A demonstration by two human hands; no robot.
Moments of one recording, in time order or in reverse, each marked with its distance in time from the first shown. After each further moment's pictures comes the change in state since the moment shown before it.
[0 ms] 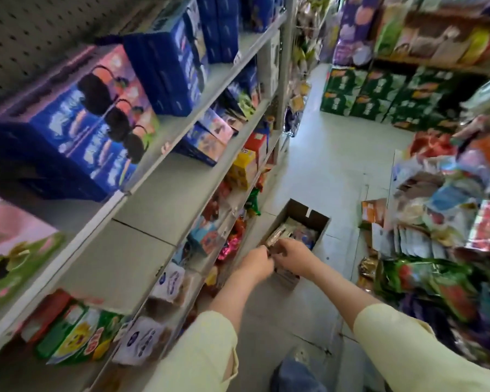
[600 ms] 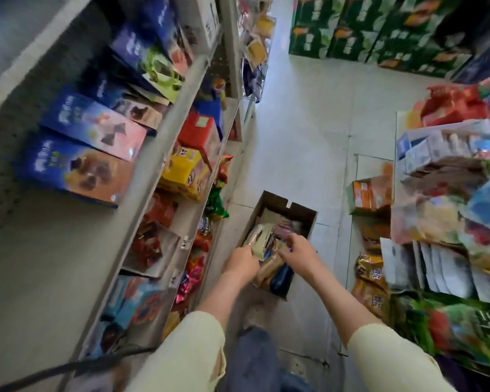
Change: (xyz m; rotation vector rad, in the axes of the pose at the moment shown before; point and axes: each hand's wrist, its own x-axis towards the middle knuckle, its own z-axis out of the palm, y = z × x) left_hand 0.320 0.053 0.031 0.073 -0.134 -0.076; right_hand 0.240 0.163 -0.041 0.343 0.115 0.411
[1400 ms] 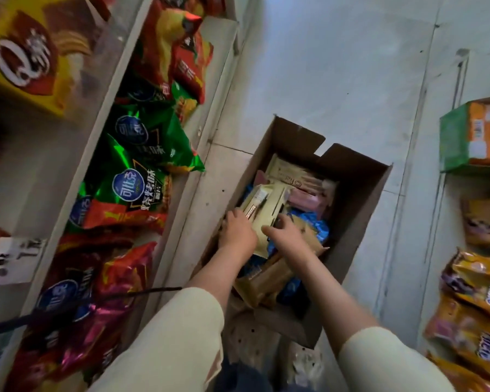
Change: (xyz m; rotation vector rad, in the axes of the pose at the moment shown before) left_hand 0.360 -0.089 0.198 0.047 0.053 -0.160; right_hand 0.314 0.166 0.217 0.435 -0.176 0.308
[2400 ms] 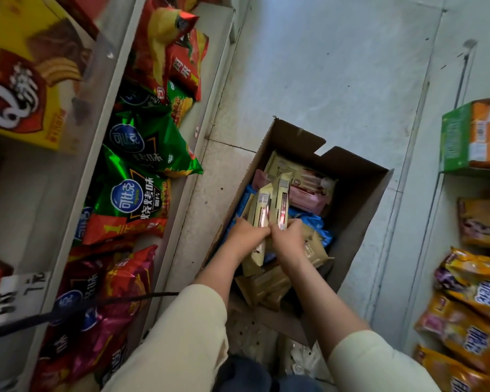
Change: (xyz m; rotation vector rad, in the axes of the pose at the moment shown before) left_hand 0.017 0.002 -0.004 -0.550 -0.329 -0.222; right_hand 0.002 -0.011 0.008 0.242 0.265 0.088
